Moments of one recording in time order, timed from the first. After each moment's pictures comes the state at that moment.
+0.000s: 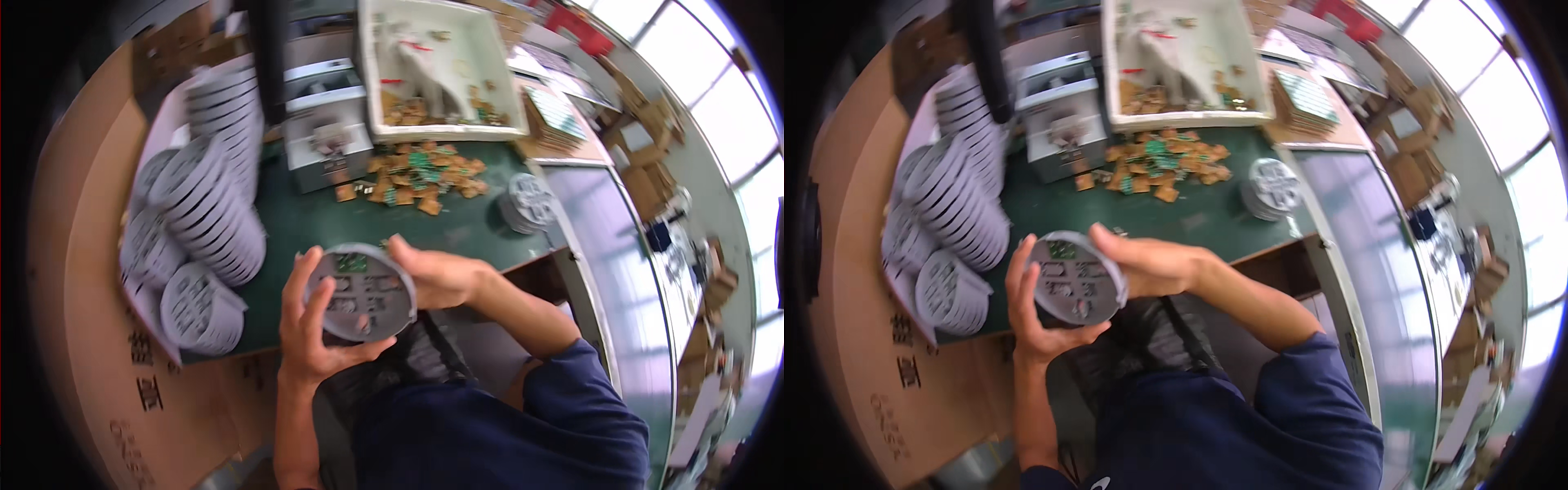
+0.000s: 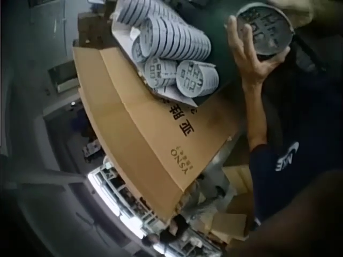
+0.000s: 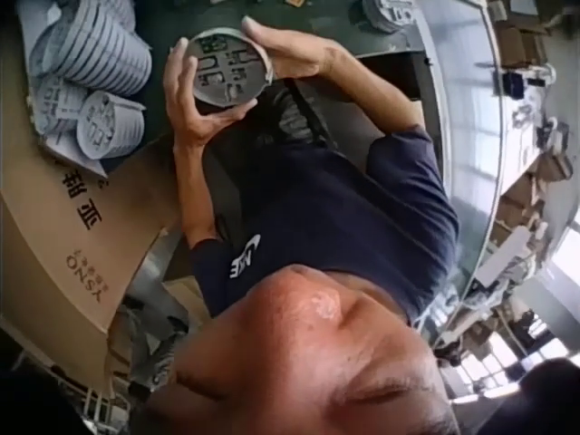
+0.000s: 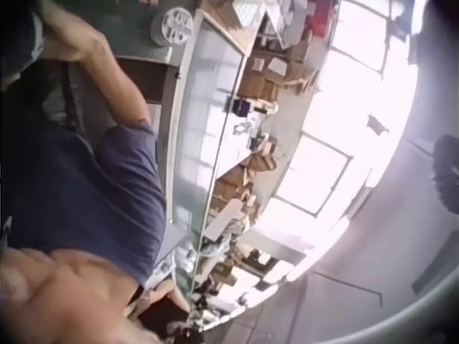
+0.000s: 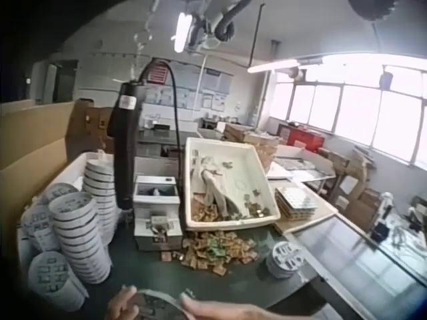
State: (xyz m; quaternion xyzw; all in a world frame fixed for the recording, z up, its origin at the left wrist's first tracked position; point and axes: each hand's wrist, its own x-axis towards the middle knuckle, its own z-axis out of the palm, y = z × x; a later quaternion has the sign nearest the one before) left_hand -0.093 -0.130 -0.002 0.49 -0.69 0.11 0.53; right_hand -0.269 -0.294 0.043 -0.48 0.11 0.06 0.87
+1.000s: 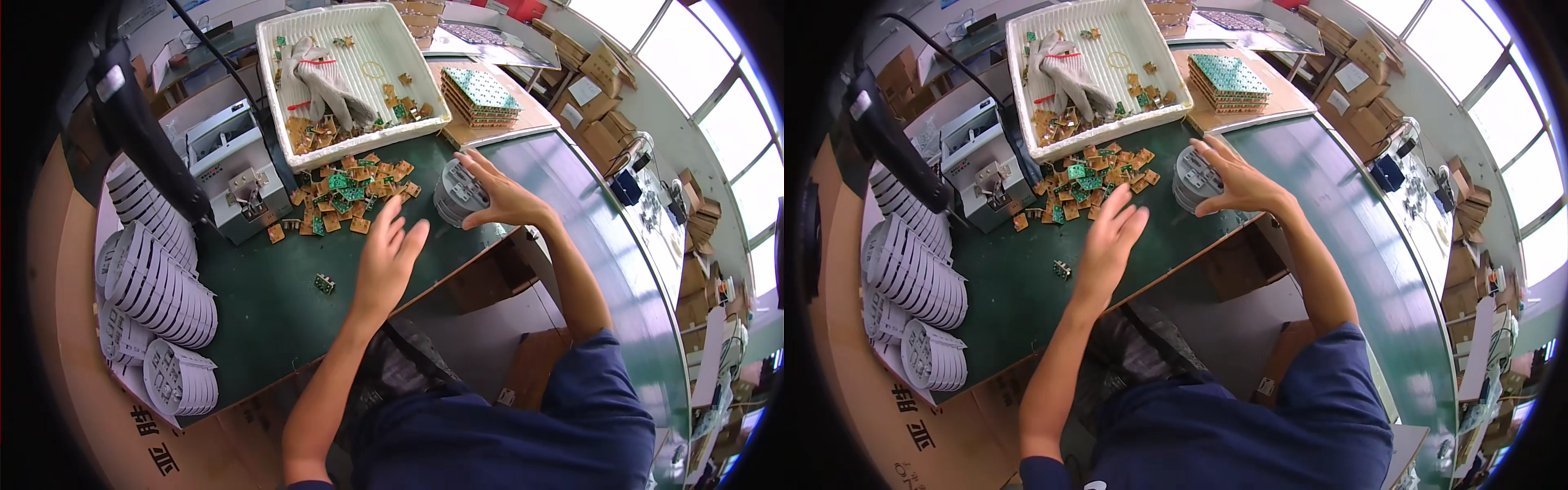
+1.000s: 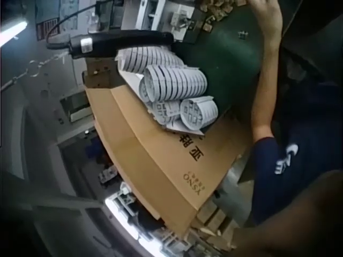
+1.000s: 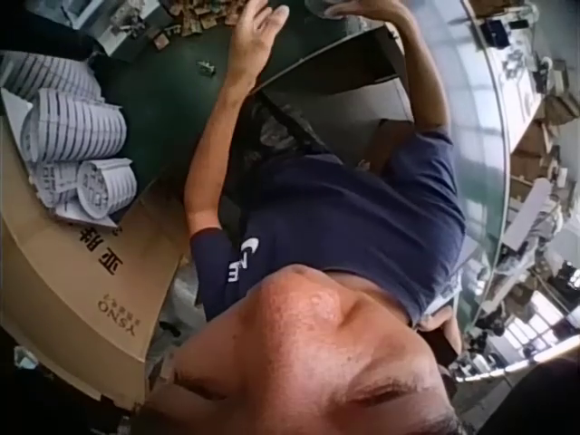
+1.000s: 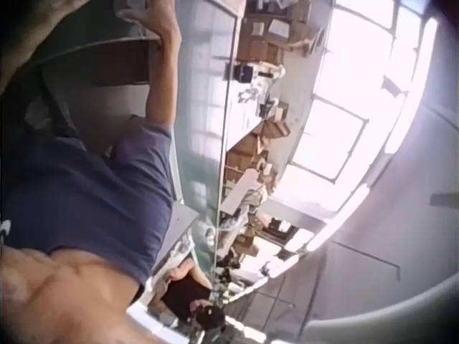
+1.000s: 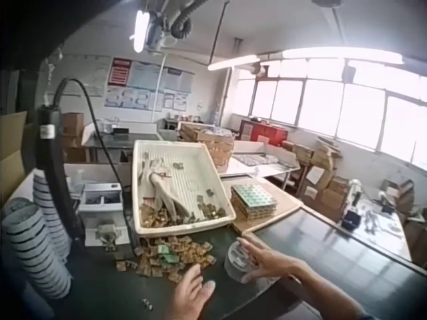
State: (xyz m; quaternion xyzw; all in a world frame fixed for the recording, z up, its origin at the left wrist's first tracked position) left_hand -0.224 -0.287 0.013 0.43 -0.43 -0.52 0.60; right_hand -0.464 -0.437 0.049 -0.91 0.38 -0.09 0.15
